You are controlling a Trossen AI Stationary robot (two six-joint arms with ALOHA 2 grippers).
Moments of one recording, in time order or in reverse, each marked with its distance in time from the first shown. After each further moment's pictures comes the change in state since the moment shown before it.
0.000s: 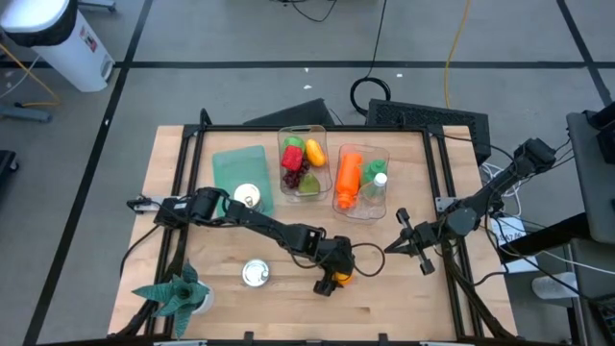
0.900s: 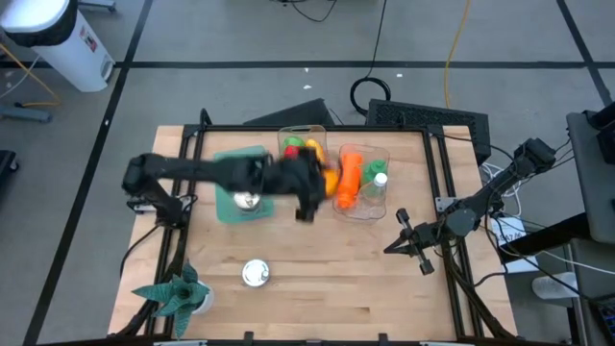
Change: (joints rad) left arm 0.189 -0.590 0.001 -0.324 -0.460 0.269; right arm 0.000 0.000 0.000 -0.025 0.001 -0.011
